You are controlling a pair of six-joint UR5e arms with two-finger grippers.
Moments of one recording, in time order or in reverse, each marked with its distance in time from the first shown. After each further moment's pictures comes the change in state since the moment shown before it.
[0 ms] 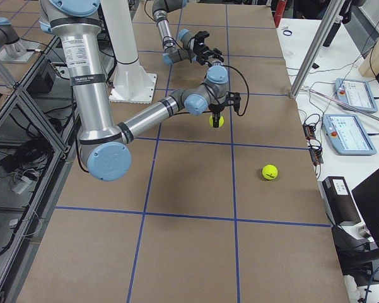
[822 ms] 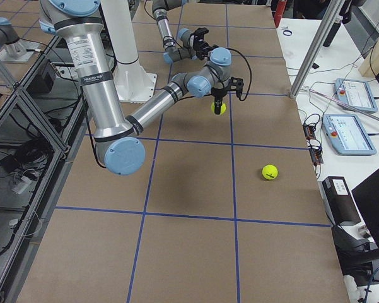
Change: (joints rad) left arm -0.004 0.066 -0.002 -0.113 0.026 0.002; right arm 0.000 0.103 0.058 -0.179 0.002 0.044
